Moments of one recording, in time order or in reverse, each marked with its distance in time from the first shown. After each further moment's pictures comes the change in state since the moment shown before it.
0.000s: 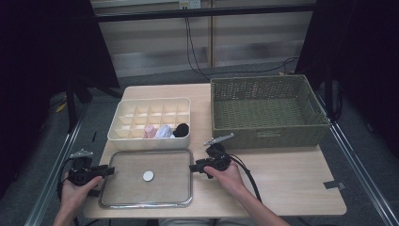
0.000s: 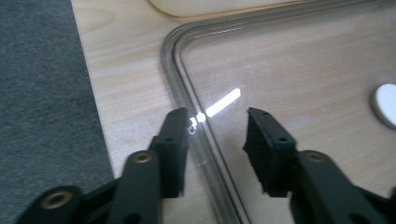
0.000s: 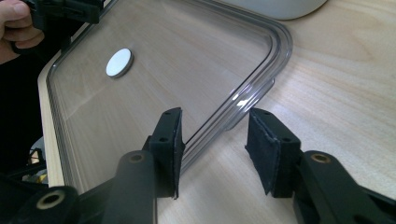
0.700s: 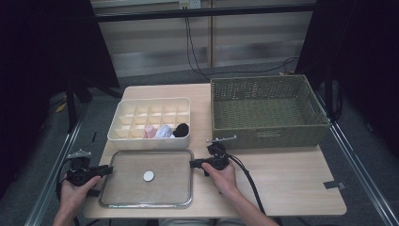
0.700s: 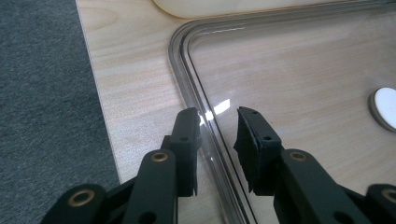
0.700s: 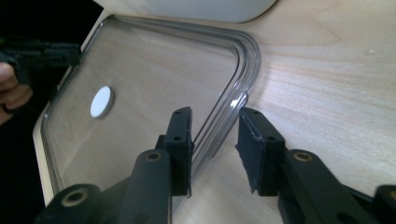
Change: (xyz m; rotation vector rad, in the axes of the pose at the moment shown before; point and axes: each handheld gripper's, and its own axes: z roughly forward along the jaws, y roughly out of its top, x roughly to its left) left arm 0.005 -0.004 -0.002 -0.012 -0.022 -0.012; right arm -0.006 -0.003 0.011 -0.081 -0.042 0.244
